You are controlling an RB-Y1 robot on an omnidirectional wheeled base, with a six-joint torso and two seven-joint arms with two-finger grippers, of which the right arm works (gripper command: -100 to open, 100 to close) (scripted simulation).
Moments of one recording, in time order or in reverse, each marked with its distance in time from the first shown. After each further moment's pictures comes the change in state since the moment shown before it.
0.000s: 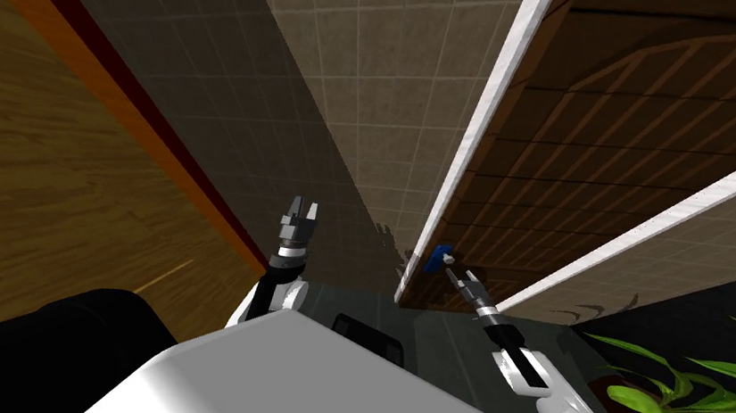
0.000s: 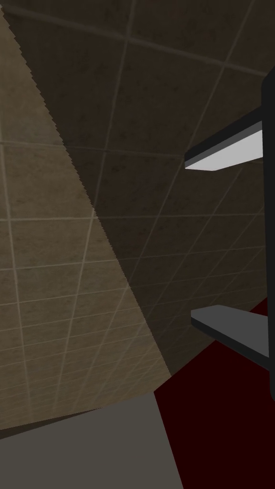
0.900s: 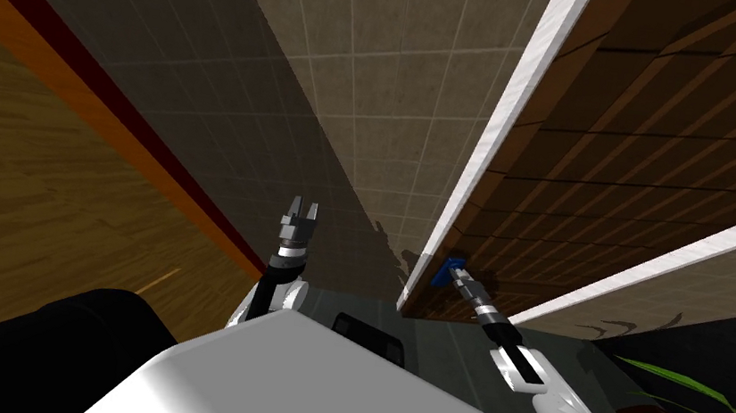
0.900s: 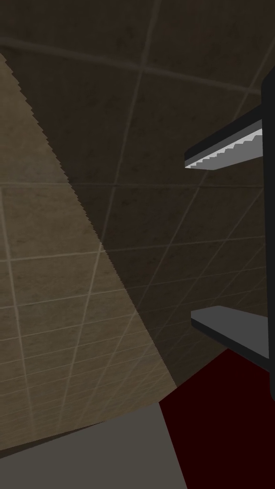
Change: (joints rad) arm -0.010 0.011 -0.005 0.008 0.000 0.015 0.012
